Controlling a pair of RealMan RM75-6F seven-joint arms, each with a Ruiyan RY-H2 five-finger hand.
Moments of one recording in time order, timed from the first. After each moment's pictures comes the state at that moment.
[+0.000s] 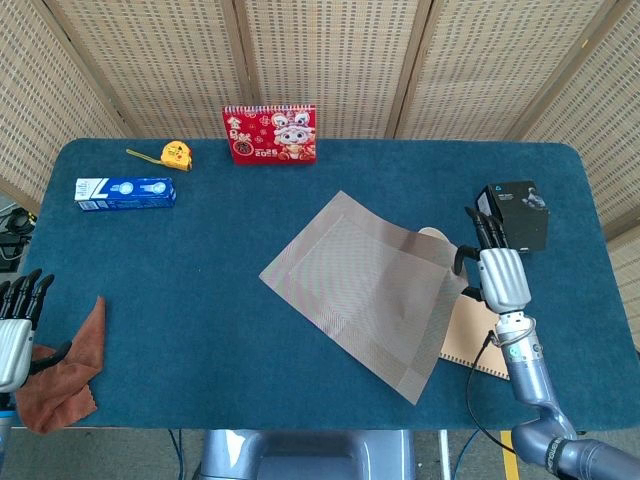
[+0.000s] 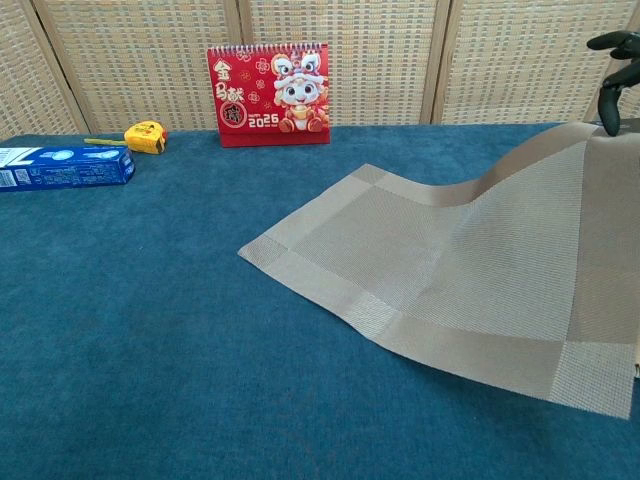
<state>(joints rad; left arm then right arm) -0.07 -1.17 -0.06 -1.63 1.46 1.50 0.15 0.44 -1.45 0.27 -1.40 -1.38 1.28 0.10</state>
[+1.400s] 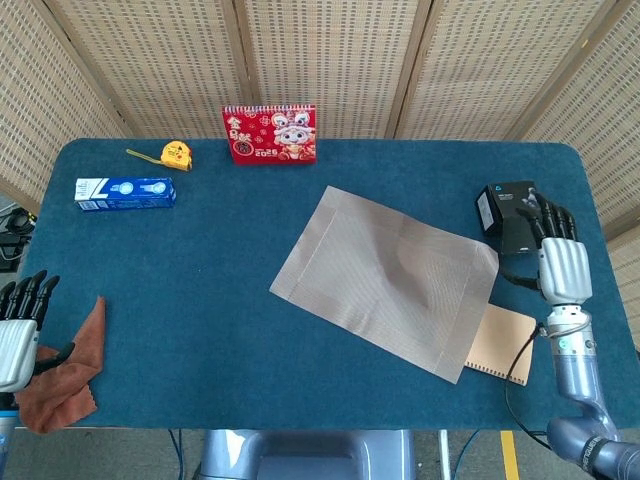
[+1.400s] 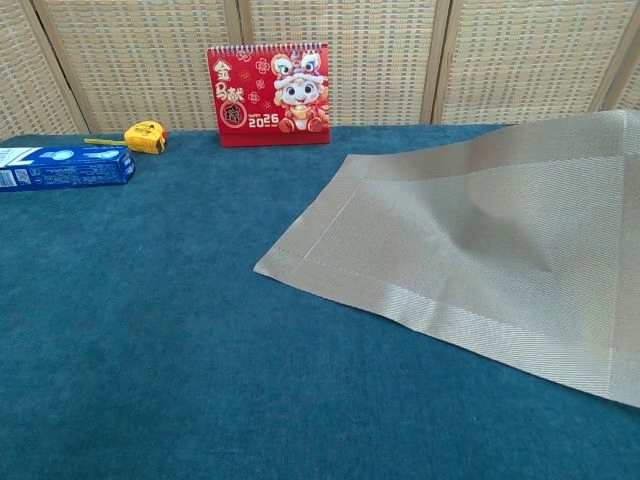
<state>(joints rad) -0.08 -1.18 -0.05 -1.63 1.46 1.50 0.16 0.39 -1.33 0.29 -1.35 -1.27 1.29 0.10</state>
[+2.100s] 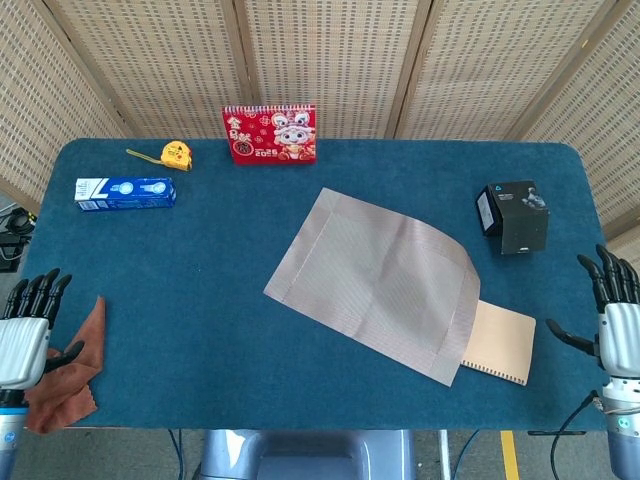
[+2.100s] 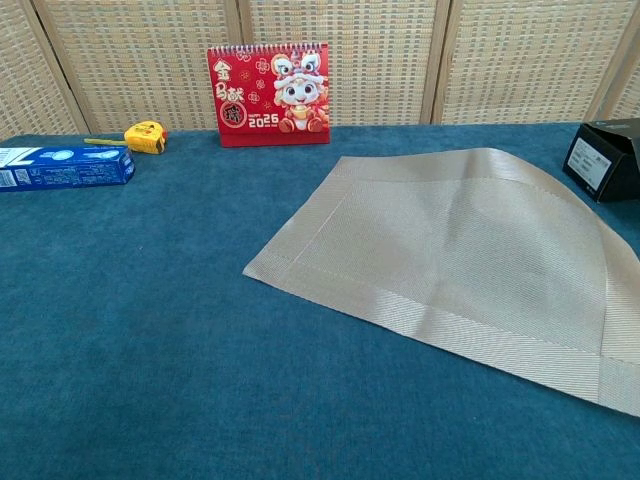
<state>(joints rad) -0.10 -1.20 -0.05 -1.62 1.48 1.49 0.19 0.14 -1.27 0.14 -1.32 -1.47 1.61 0.33</state>
